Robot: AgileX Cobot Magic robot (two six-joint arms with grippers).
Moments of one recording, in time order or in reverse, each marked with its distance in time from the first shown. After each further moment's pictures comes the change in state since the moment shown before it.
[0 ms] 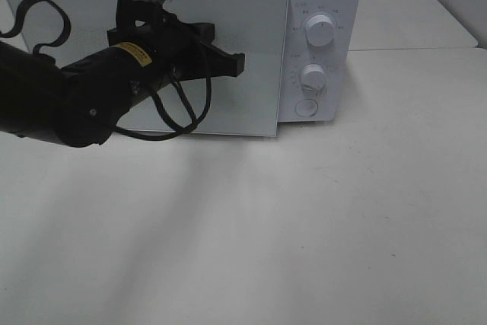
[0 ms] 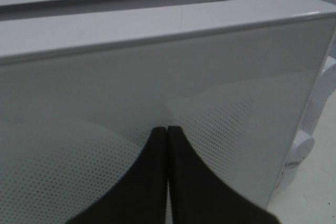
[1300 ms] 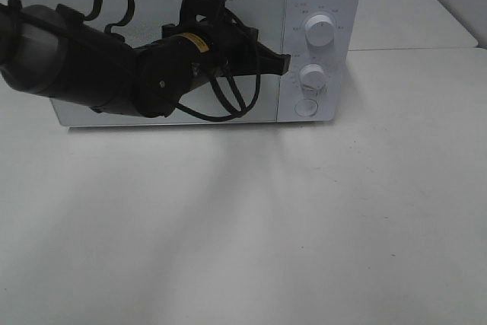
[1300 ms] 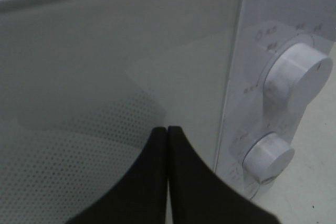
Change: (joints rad) left arm -0.049 0.145 -0.256 -0.066 0.171 0.106; right arm 0.000 0.000 0.000 0.000 0.000 0.000
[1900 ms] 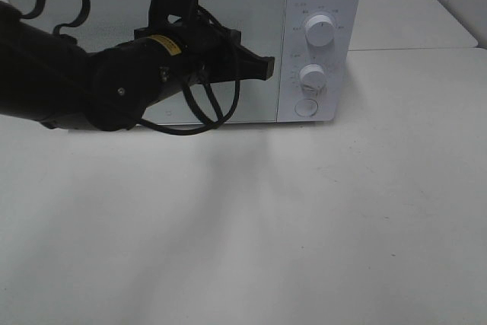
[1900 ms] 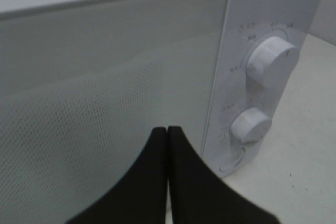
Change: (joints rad) left arm -0.027 -0.170 0.194 -0.070 0.019 0.014; right arm 0.000 0.000 0.000 0.000 0.000 0.000
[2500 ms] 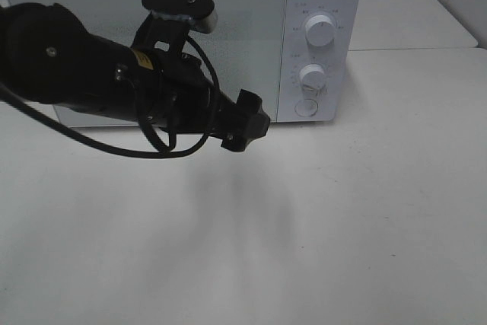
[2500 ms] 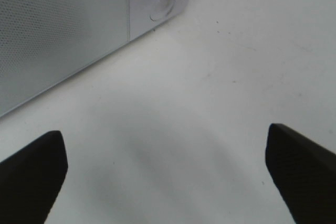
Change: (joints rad) left arm 0.000 -0.196 0.050 0.026 0.620 0.000; right arm 0.000 0.000 0.000 0.000 0.000 0.000
